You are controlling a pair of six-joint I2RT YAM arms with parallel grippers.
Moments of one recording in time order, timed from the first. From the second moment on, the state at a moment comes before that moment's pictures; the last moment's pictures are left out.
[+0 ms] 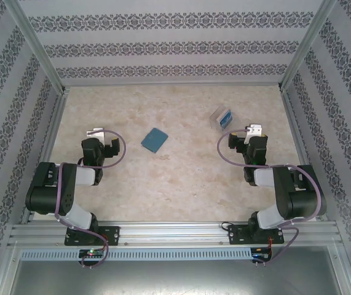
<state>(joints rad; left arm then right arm) 0.00 1.56 0.39 0.73 -0.12 -0.03 0.03 1.50 0.36 0.79 0.12 0.05</state>
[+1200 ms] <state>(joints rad) 0.00 1.56 0.39 0.73 -0.12 -0.03 0.01 1.08 0.45 0.26 0.16 0.45</state>
